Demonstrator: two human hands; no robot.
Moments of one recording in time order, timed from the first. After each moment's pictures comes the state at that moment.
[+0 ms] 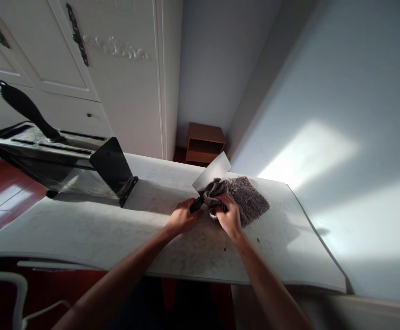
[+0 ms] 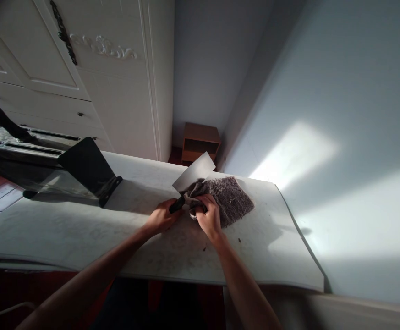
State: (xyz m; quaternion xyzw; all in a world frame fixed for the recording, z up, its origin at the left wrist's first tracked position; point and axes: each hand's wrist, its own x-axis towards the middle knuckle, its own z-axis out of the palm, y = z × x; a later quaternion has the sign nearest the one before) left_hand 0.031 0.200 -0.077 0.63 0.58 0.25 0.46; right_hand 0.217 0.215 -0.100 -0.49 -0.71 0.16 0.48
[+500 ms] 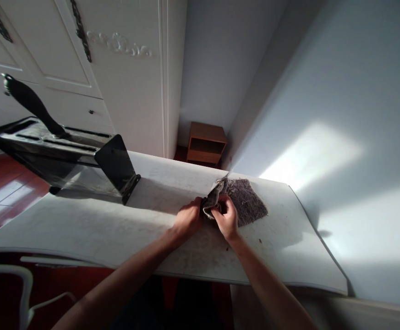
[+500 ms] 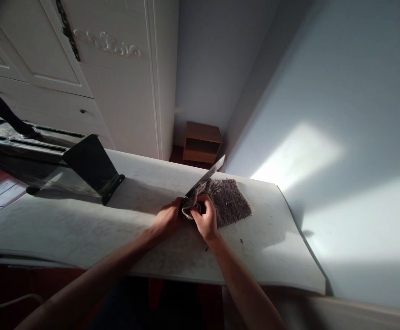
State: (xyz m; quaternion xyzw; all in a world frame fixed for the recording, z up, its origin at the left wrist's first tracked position) left_hand 0.043 0.194 -0.089 0.73 0.58 0.20 0.28; right_hand 0.200 0.207 -0.110 -0.46 -0.66 0.22 0.56
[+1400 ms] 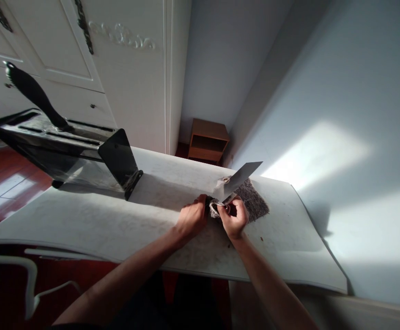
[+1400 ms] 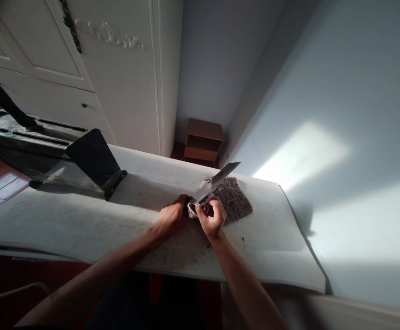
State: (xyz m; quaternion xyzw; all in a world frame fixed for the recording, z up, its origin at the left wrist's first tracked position) left_hand 0.049 0.185 -0.084 0.75 0.59 0.20 0.24; right_hand 0.204 0.199 -0.098 -0.45 -0.68 -0.05 0.58
